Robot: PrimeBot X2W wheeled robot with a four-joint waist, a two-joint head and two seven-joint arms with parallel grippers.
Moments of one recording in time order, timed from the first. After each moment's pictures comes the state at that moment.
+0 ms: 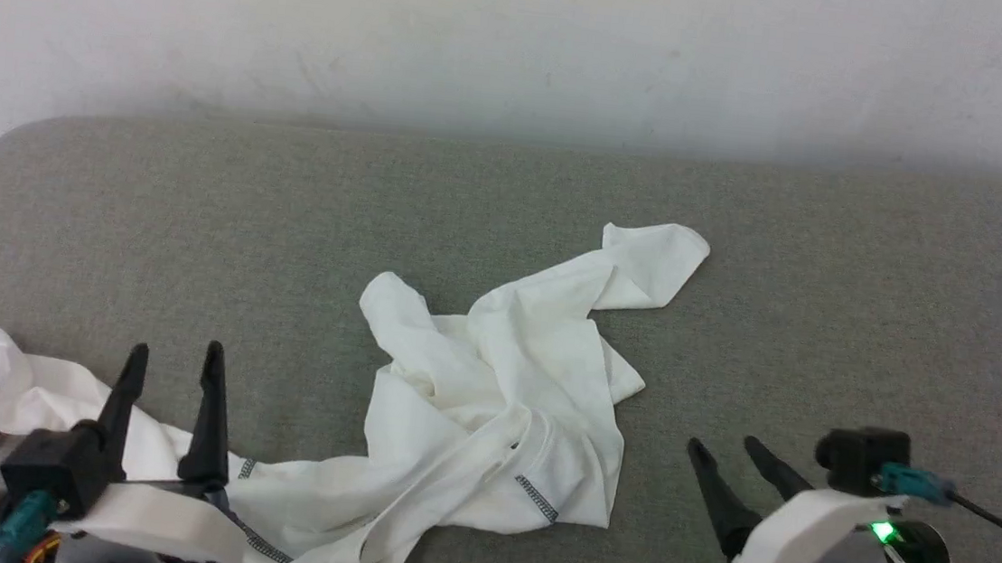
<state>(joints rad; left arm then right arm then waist) 0.02 0.46 -0.28 -0.06 -0.59 0.30 -0.26 0.00 -0.07 0.10 0.07 0.35 0.13 0.27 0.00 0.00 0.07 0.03</state>
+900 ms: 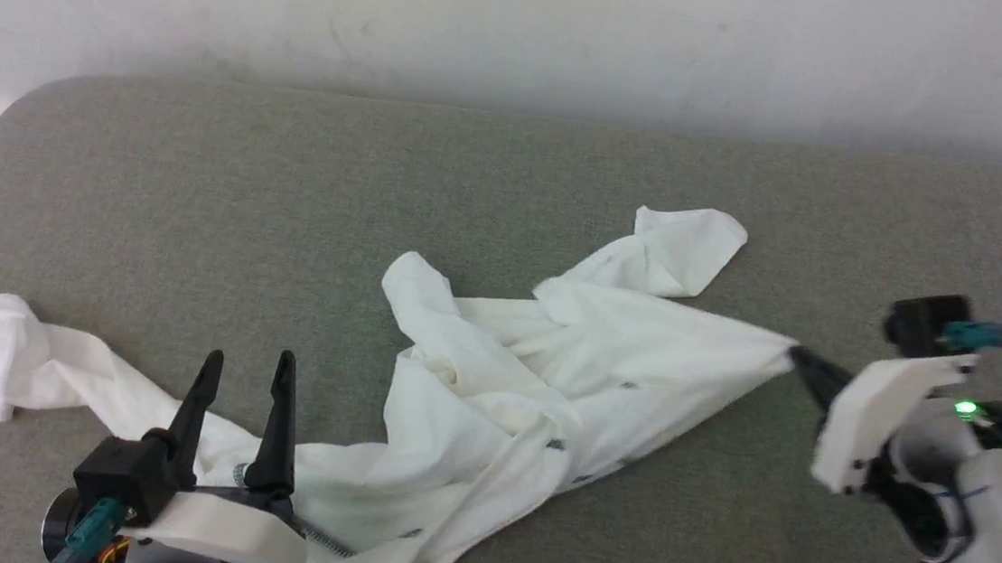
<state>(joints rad) 0.02 0.29 -0.26 -0.02 -0.47 0.20 -0.26 -0.40 -0.29 0.27 0.46 0.56 0.13 0.33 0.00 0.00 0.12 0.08</state>
